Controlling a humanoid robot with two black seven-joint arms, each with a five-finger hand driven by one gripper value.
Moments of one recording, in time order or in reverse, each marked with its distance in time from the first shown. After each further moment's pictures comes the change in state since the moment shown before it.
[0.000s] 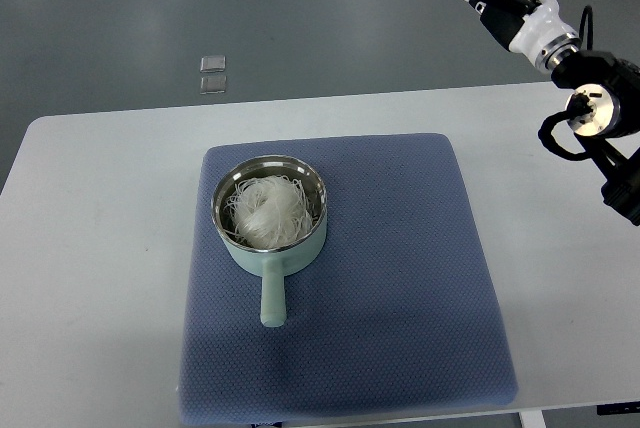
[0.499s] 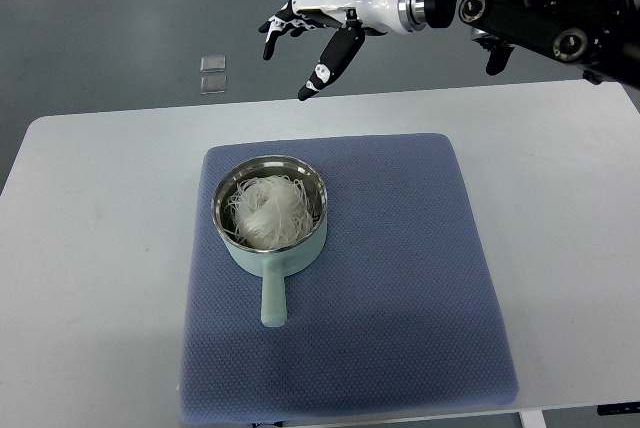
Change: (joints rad) left arm 0.000 0.000 -0.003 0.004 -0.002 0.001 -0.003; right arm 0.674 -0.002 -0.919 0.033 -0.456 0.206 -0.007
